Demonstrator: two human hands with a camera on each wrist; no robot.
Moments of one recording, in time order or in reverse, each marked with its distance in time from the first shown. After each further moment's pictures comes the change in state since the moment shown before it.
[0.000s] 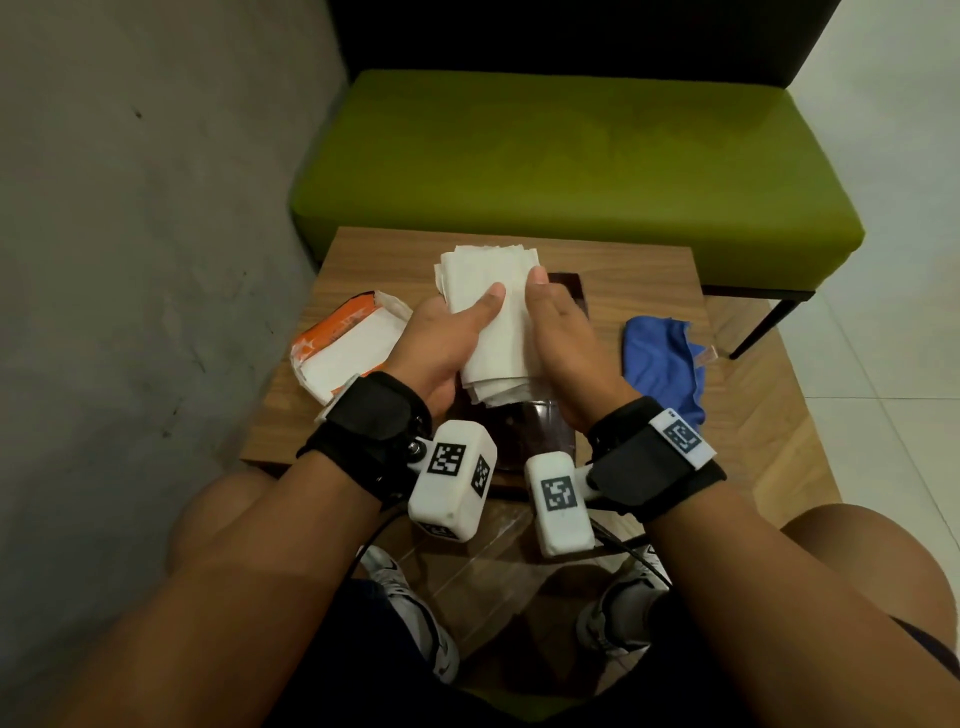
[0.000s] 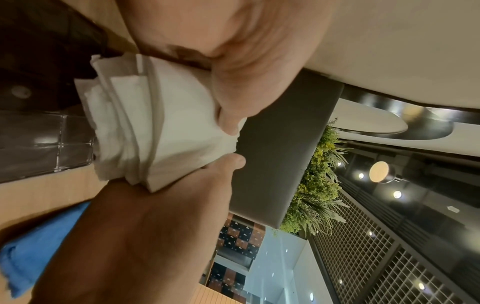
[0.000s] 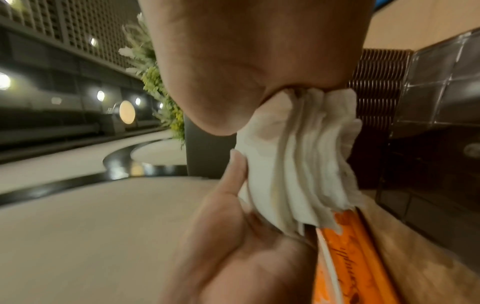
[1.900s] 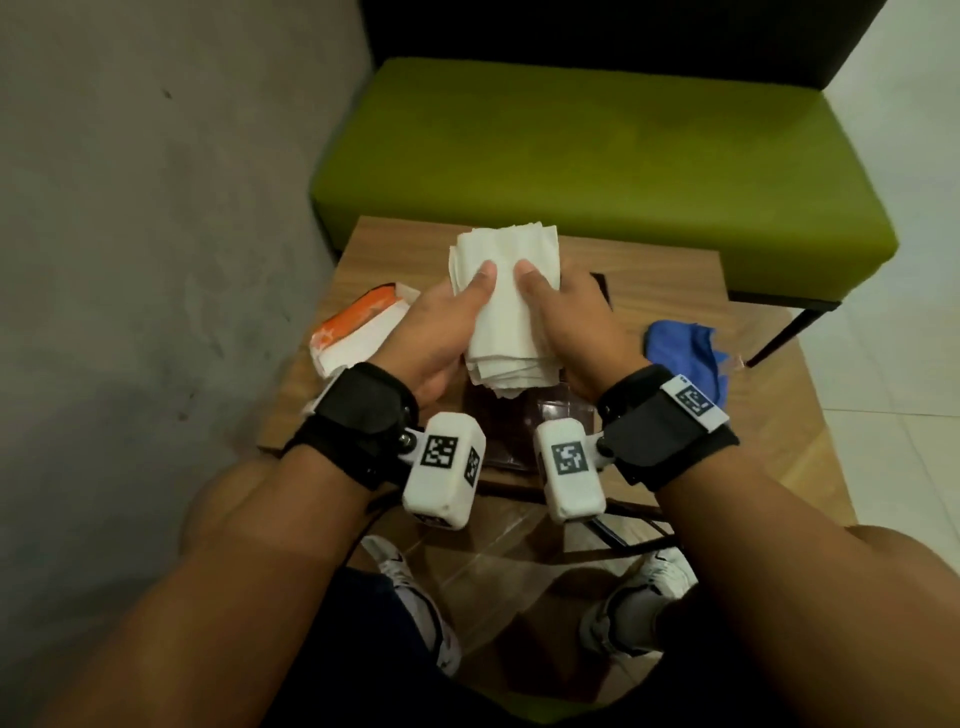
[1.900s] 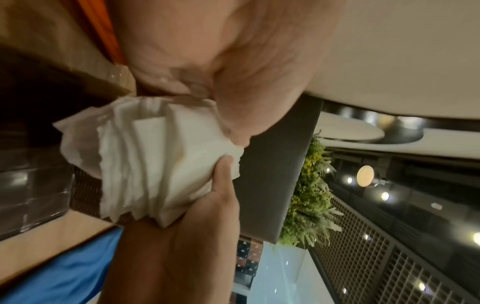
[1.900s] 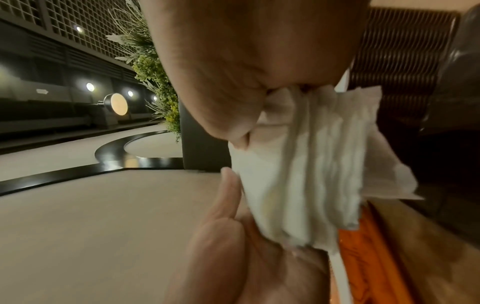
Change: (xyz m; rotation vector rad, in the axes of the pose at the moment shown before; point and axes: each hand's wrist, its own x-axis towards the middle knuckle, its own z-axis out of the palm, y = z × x) left_hand 0.000 0.016 -0.022 0.044 -0.082 0.000; right_hand 0.034 -0.004 0.011 0.031 -0.030 -0.068
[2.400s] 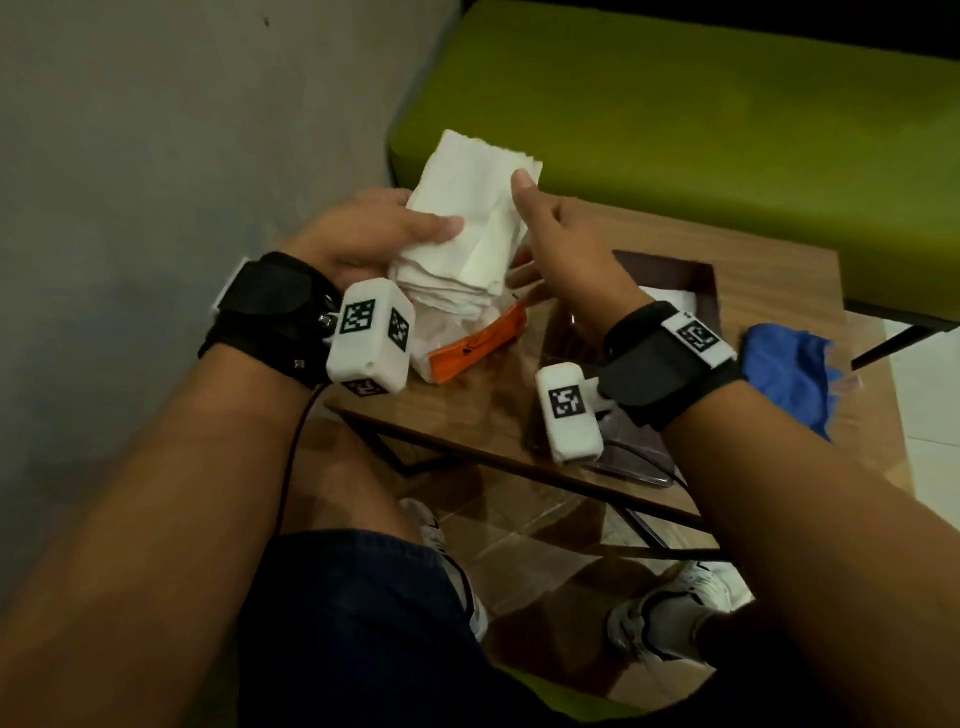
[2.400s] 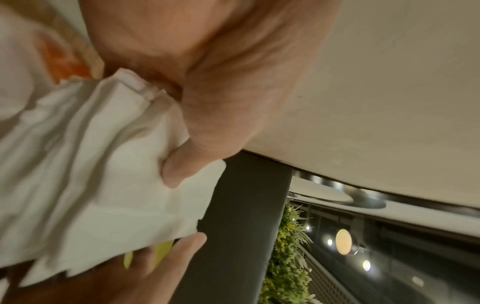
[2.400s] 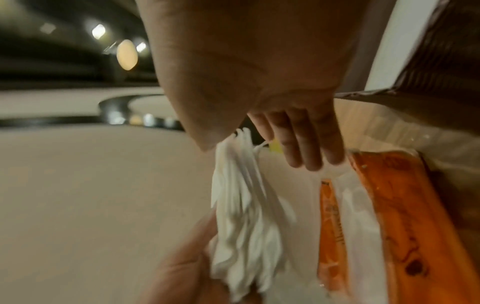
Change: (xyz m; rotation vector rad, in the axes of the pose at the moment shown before) left_hand 0.012 0.072 -0.137 0.255 0.100 -0.108; right_hand 0.041 -0.021 0.091 -0.193 -0.192 0.002
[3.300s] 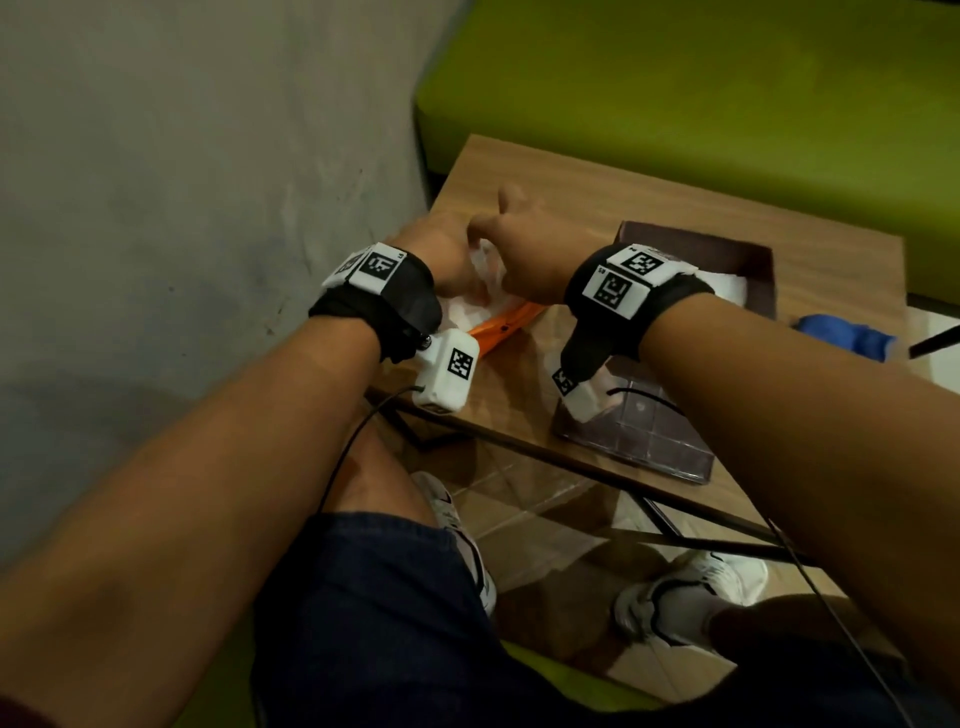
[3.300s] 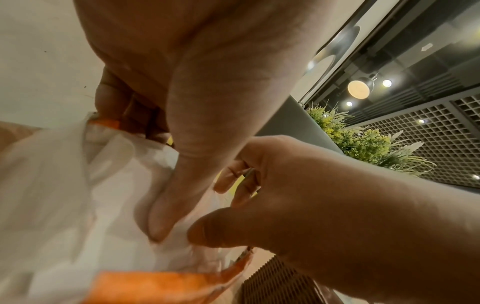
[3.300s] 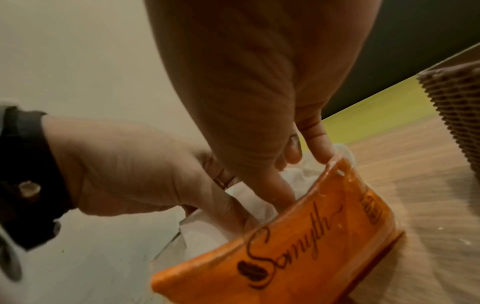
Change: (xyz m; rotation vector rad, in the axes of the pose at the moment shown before) left_hand 0.051 -0.047 0.013 1.128 0.162 0.003; right_hand 0.043 0.006 0.049 -1.199 -0.368 -0.399
